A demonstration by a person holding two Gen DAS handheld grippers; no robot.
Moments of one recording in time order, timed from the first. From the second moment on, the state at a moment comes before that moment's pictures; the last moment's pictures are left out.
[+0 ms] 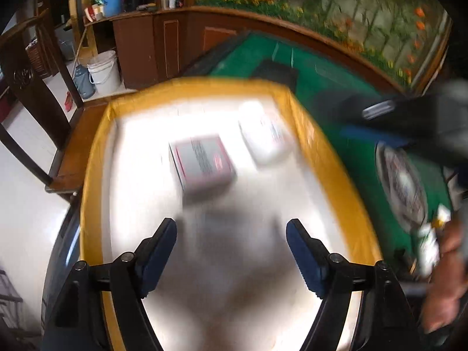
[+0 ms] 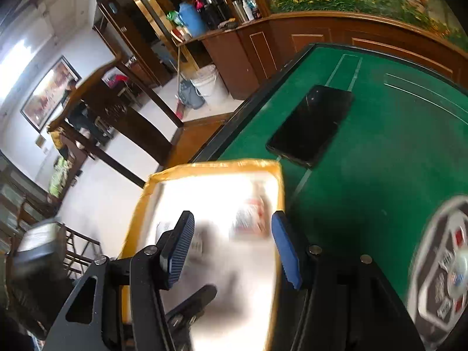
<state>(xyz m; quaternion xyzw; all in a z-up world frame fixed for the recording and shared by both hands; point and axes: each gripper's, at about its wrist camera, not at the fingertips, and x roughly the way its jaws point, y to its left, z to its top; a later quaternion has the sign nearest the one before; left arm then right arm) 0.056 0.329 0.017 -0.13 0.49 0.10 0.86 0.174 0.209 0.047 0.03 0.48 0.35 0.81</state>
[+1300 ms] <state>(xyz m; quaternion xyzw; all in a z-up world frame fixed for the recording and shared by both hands) -0.015 0.086 0.025 0.02 0.44 -0.03 0.90 0.015 -0.154 0.071 0.14 0.32 0.30 0.89</state>
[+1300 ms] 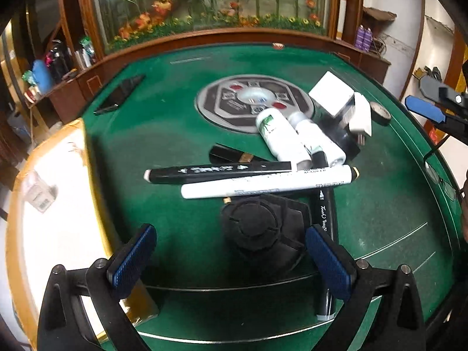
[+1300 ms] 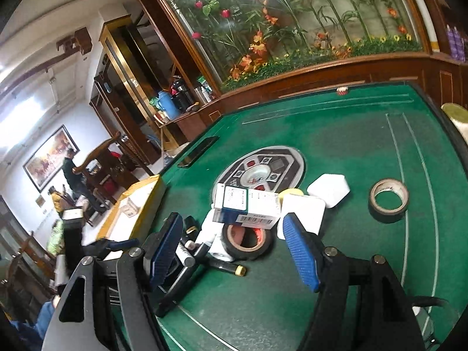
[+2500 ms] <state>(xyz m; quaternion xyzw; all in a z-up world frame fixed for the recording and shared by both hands) -0.073 0.073 0.012 0.01 0.45 -0.04 0.89 -0.003 -0.030 0.012 -0.05 0.48 0.28 0.83</state>
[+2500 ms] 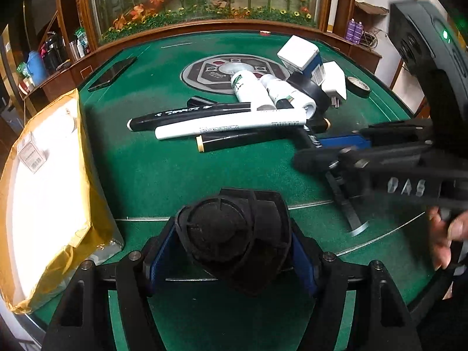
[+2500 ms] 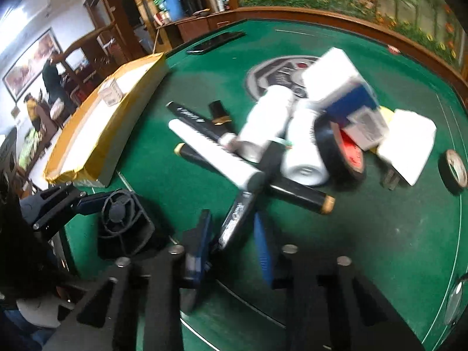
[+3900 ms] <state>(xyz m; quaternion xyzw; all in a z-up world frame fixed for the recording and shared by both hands) -0.098 0.093 0.053 -0.04 0.38 -0.05 0.92 -0.033 -0.092 0.045 0.04 0.42 0.30 0.86</state>
